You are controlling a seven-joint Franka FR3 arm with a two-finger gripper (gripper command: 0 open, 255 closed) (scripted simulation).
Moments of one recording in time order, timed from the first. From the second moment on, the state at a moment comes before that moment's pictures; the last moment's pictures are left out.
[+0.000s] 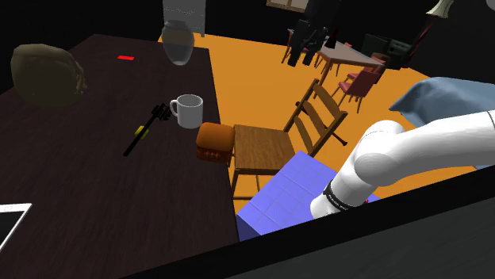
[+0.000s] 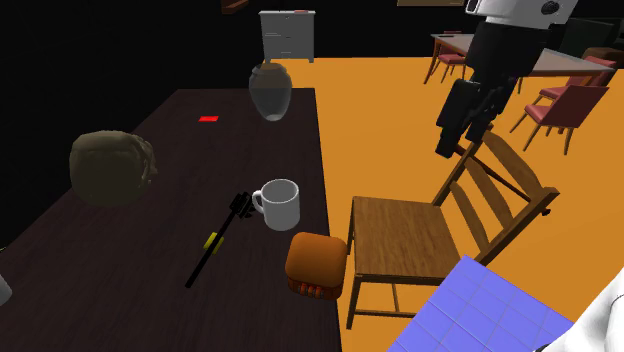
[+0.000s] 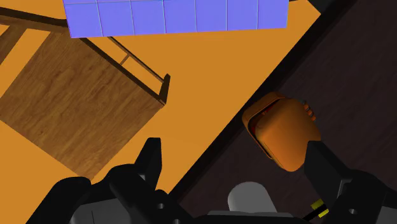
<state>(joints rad) 0.02 -0.81 -0.01 -2.30 0.09 1.51 0.07</state>
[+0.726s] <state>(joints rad) 0.03 -0.52 0.04 -2.26 0.10 1.76 0.09</state>
